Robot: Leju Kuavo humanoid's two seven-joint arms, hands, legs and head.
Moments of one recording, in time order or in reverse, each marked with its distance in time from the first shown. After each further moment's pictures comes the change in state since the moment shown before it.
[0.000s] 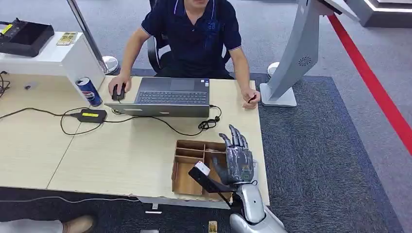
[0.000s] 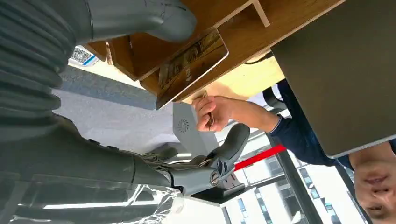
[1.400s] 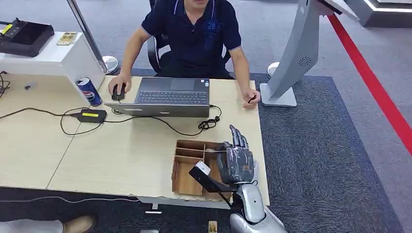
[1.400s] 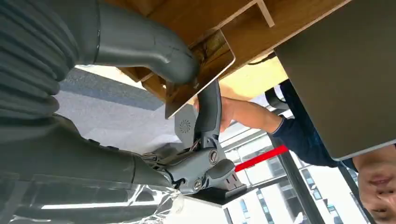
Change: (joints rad) left arm 0.000 0.000 -0.003 0.000 0.000 -0.001 0.000; right arm 0.000 0.002 -0.005 0.008 -0.002 -0.001 0.000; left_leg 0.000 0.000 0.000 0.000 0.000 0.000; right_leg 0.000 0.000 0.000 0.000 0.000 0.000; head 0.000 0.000
